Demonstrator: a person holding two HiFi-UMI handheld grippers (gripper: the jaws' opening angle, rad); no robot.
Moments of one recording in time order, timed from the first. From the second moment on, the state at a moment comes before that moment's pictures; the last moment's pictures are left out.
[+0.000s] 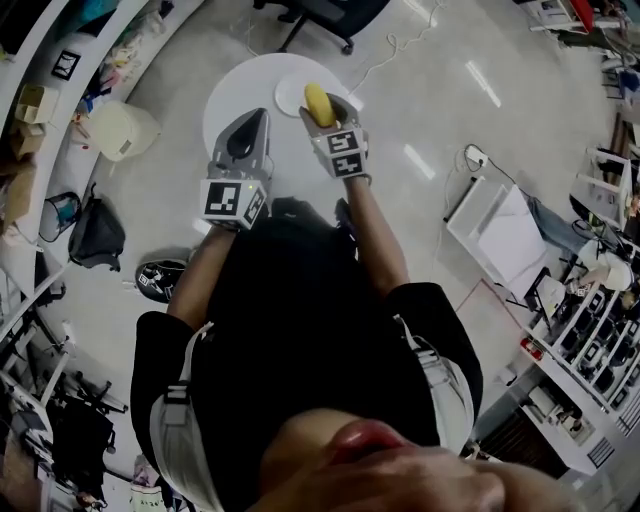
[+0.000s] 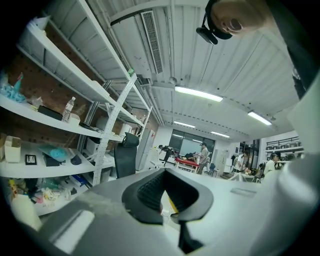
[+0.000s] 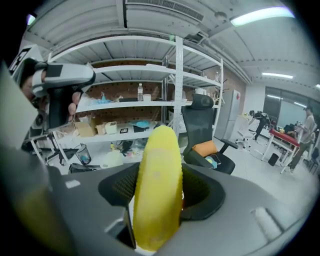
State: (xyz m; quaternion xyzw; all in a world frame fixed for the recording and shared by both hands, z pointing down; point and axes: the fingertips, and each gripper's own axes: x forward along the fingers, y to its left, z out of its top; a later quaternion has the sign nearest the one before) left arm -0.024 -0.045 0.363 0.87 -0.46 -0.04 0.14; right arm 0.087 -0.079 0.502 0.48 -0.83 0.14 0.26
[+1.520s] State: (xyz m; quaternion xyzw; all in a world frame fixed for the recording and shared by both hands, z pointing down) left arm -0.018 -0.060 0.348 0.88 -0.46 -0.05 0.14; right arm 0.106 -0.041 0.348 0.54 -0.83 0.10 0.01
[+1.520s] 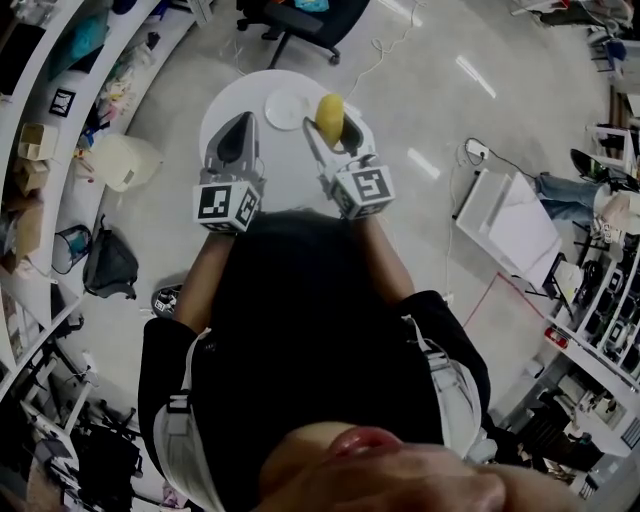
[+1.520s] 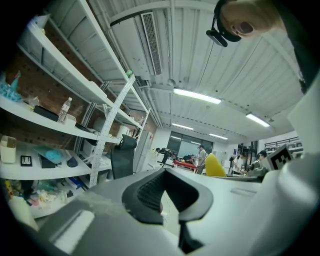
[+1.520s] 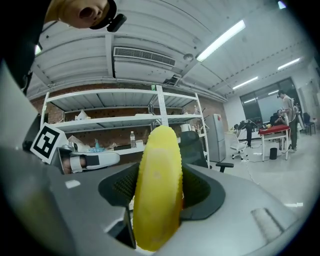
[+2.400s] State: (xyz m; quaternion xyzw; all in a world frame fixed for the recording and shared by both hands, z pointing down) left arm -0.019 -0.058 0.349 0.88 -0.46 -0.04 0.13; right arm 0.108 -0.040 0.349 0.54 -0.83 0.11 0.00
